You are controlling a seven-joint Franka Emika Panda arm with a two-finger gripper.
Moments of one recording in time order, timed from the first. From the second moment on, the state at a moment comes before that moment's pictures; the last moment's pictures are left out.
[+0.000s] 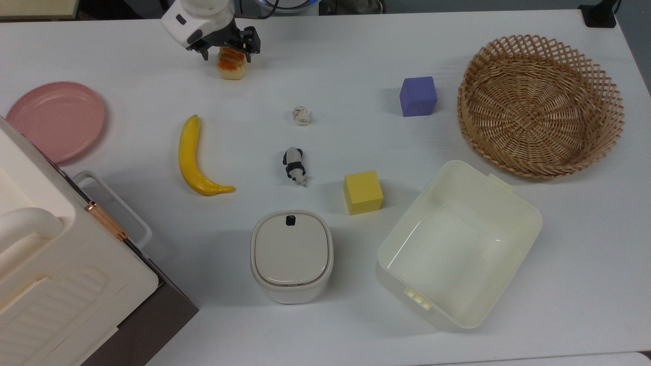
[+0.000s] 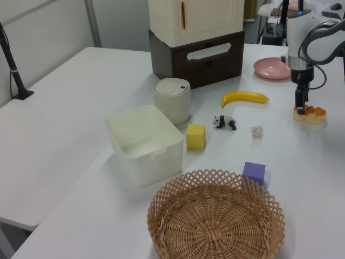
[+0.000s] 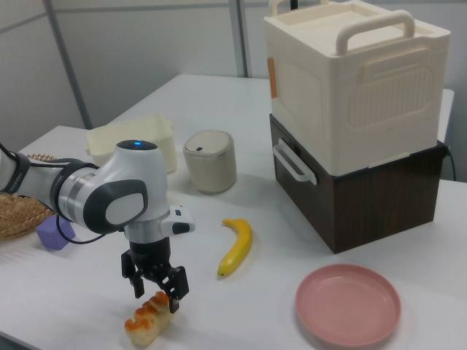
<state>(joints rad) -0.12 -0.15 -0.09 -2.50 -0.09 2.17 -0.16</state>
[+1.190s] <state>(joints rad) -0.06 -0.13 -0.09 -2.45 -0.16 2.05 -0.16</state>
